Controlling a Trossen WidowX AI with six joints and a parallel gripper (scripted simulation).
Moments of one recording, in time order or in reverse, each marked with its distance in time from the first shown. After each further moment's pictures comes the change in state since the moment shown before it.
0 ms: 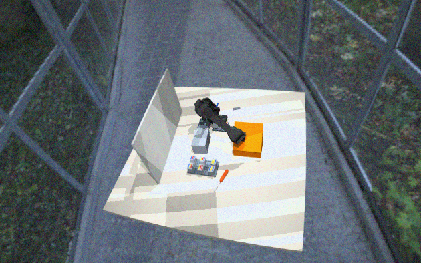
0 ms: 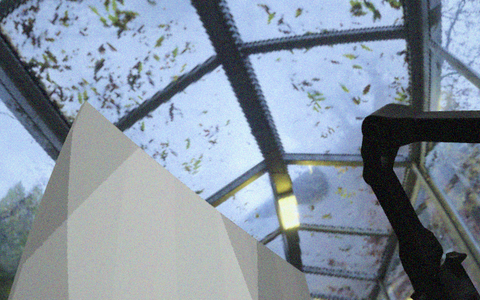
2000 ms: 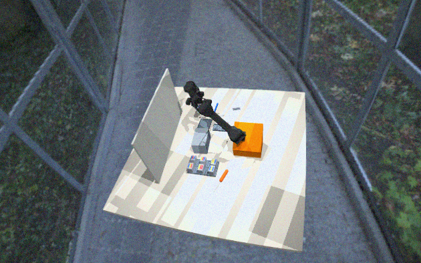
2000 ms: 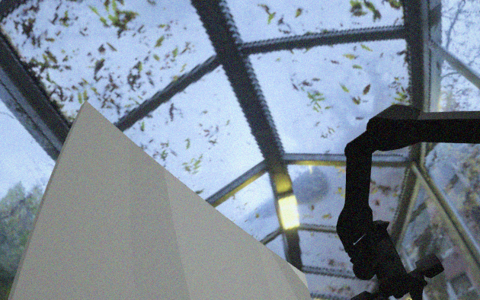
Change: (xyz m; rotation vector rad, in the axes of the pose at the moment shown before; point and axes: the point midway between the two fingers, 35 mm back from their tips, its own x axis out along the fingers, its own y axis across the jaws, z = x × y) arm -0.147 0.098 0.001 -0.015 -0.019 0.012
